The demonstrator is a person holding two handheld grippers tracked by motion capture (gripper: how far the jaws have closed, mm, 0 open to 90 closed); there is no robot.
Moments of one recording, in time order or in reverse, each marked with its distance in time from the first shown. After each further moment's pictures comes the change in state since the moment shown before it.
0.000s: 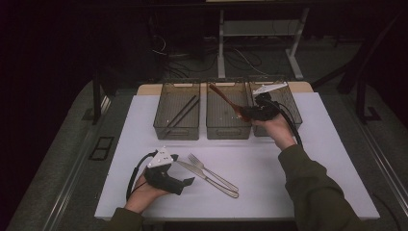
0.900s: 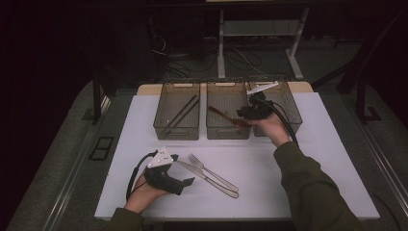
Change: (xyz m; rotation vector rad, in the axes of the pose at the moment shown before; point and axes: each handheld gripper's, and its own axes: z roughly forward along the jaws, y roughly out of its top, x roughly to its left) left arm 0.000 0.000 0.000 0.000 -0.003 0.005; right arm -0.003 0.002 0.019 0.057 -0.060 -0.005
